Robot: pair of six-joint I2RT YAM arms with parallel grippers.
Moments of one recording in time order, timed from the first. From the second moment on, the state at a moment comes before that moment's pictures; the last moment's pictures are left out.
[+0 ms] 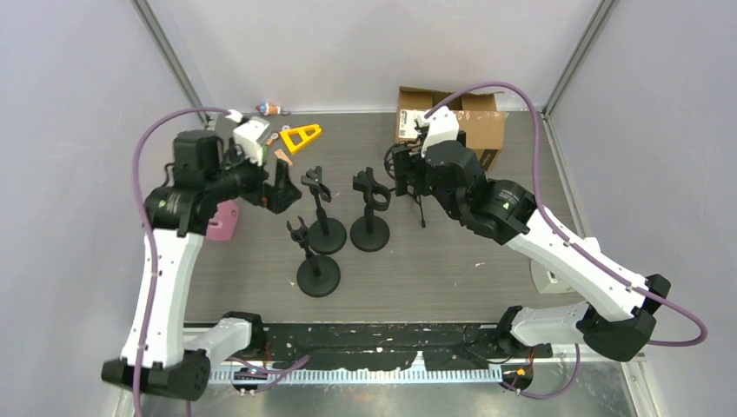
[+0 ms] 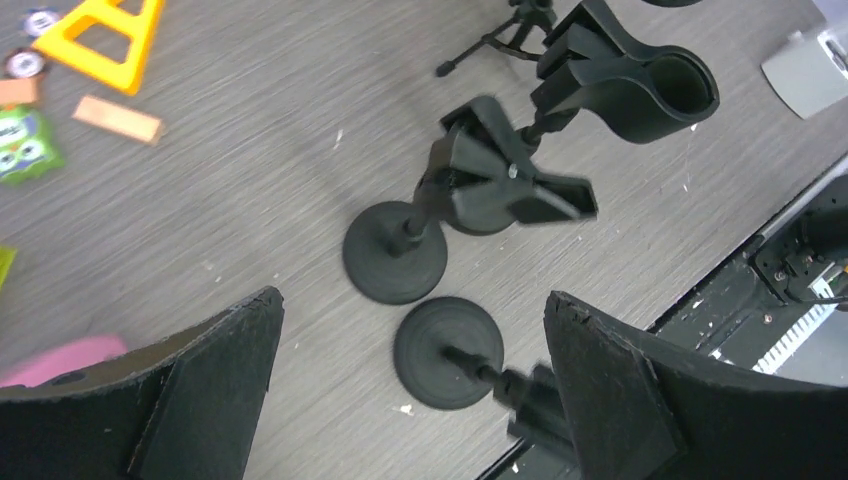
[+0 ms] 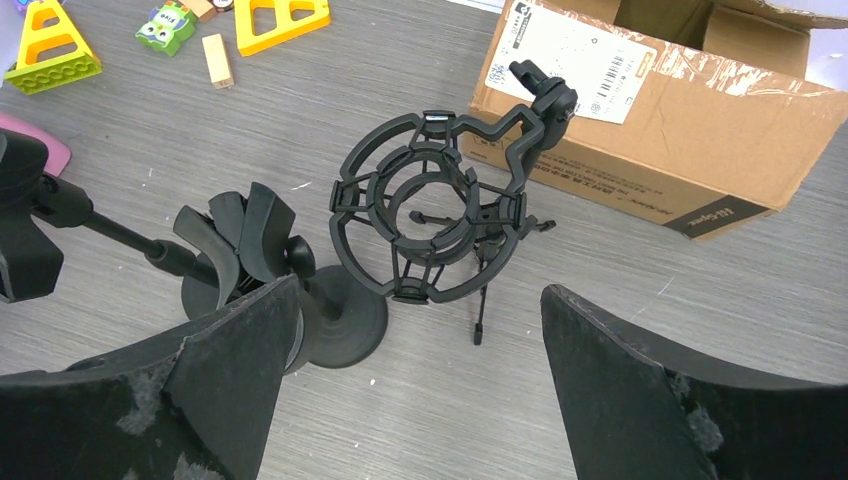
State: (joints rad) left arm -0.08 1.04 1.44 -0.98 0.52 0.15; right arm 0.90 1.24 1.45 -0.63 0.57 0.24
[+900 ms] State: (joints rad) left arm 0.03 0.93 1.59 -1.03 0.53 0.16; right arm 1.11 1.58 1.78 -0.59 0.33 0.10
